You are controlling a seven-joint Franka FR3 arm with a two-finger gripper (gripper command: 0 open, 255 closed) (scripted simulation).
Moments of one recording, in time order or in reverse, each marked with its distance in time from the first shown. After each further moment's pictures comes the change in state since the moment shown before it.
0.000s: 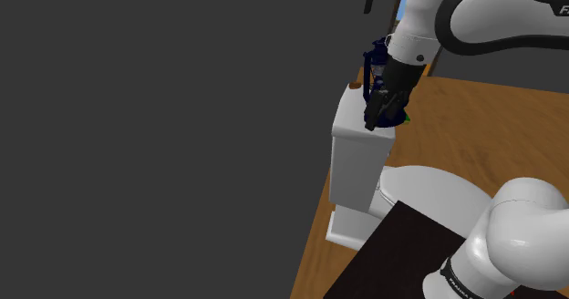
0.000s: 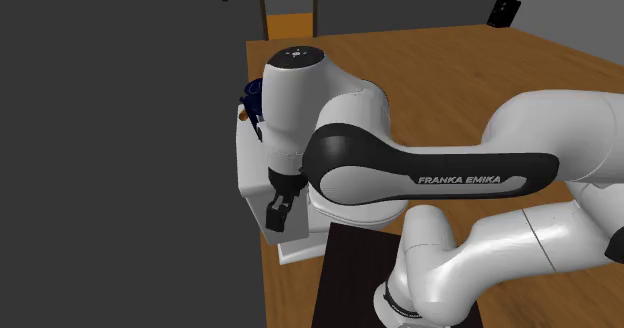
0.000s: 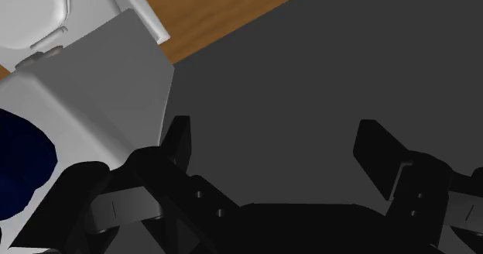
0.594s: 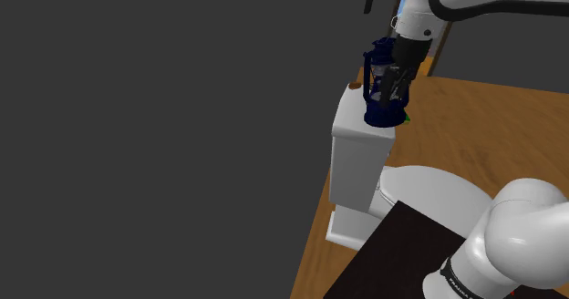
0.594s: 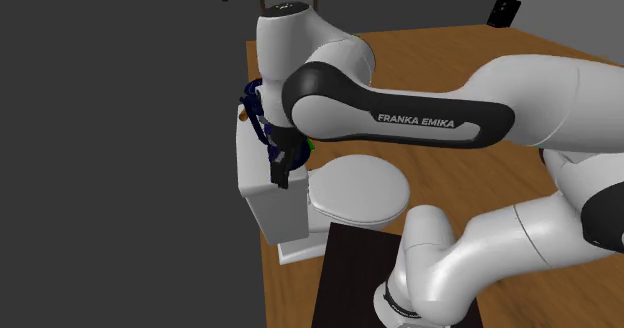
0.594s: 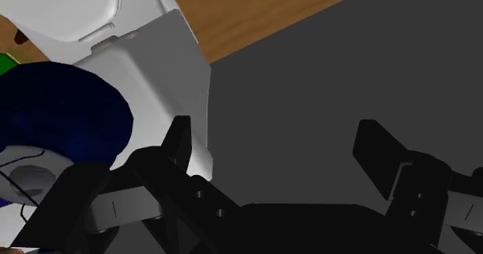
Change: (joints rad) arm -0.039 0.133 -0.128 0.183 -0.107 -0.099 -0.182
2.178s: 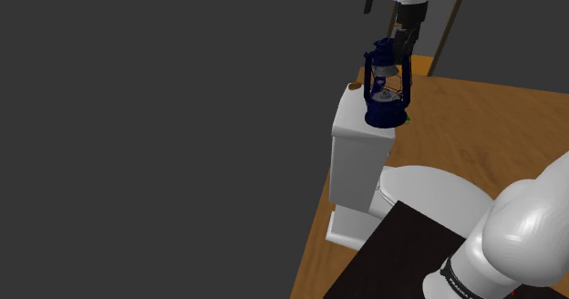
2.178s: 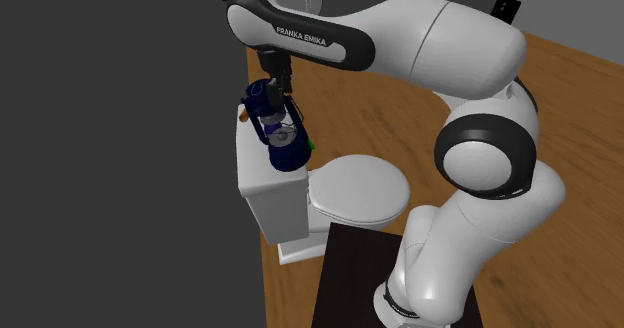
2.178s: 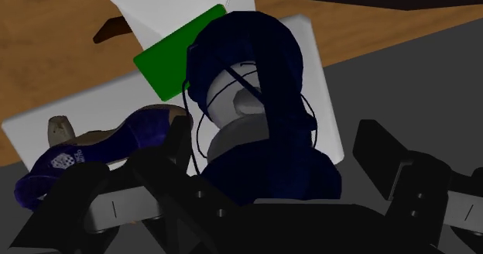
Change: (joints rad) arm -0.050 0.519 -0.258 0.626 -0.118 -0.170 -0.468
